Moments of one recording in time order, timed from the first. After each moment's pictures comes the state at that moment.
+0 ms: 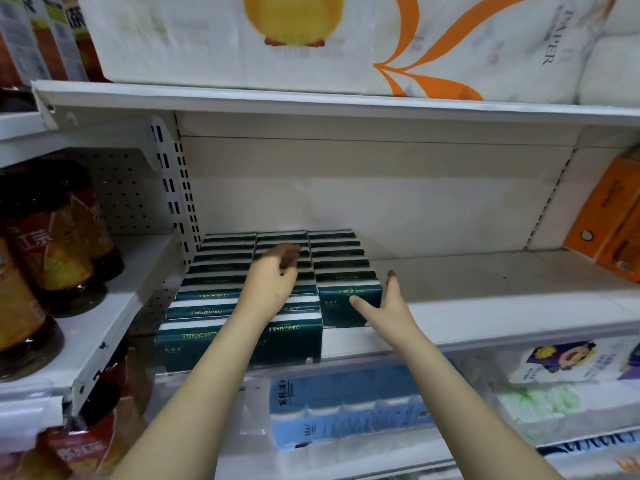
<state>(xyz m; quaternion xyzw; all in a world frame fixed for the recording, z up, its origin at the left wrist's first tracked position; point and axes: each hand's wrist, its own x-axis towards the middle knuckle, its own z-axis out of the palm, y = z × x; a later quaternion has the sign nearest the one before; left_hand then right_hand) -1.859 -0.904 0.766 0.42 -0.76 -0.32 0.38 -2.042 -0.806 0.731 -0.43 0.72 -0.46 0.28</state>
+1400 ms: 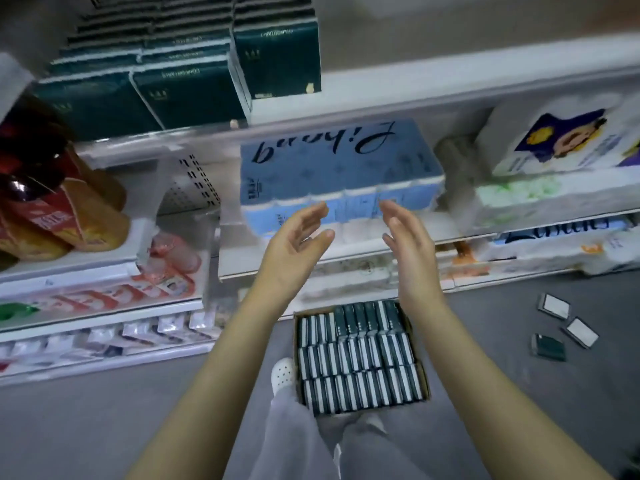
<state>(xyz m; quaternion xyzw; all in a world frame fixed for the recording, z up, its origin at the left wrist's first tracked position) -1.893 -0.646 0.601 0.40 -0.62 -0.59 0.33 -2.046 -0.577 0.575 -0.31 0.60 -0.65 0.35</state>
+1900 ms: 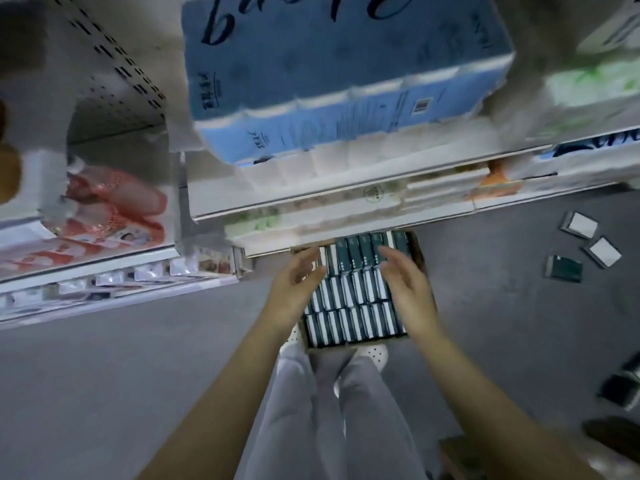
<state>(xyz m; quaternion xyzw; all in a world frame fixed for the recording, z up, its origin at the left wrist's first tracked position) -1.872 -0.635 0.403 0.56 -0.49 -0.65 0.14 -2.035 -0.542 0.381 -0.22 0.72 -0.46 0.48</state>
